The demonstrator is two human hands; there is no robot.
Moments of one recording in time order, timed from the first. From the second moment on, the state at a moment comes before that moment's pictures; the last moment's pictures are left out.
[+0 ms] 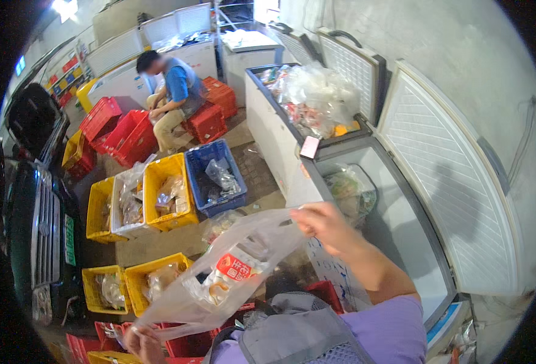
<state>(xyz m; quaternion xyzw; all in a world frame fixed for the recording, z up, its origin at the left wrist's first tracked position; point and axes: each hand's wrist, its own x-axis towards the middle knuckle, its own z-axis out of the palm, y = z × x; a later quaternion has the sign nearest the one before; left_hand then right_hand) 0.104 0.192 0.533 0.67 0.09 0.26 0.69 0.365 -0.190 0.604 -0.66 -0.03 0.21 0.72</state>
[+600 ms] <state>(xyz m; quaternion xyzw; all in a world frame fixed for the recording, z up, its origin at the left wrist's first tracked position) 0.497 -0.155 0.667 0.73 -0.55 0.04 0.41 0.467 -0.422 0.719 -0.80 -0.41 0.06 0.43</state>
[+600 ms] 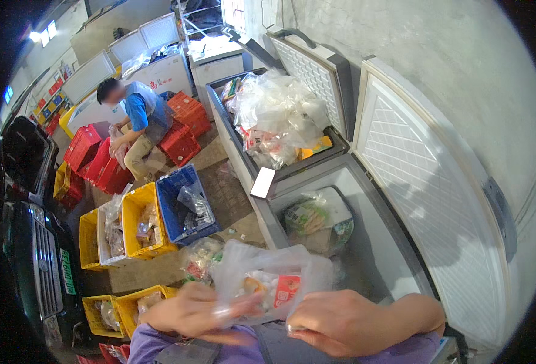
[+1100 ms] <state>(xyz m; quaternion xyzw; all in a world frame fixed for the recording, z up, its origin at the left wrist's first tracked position) 0.532 -0.264 0.633 0.76 -0.35 -0.11 0.54 0.486 -0.452 0.505 -0.81 -0.25 -0.11 0.52</state>
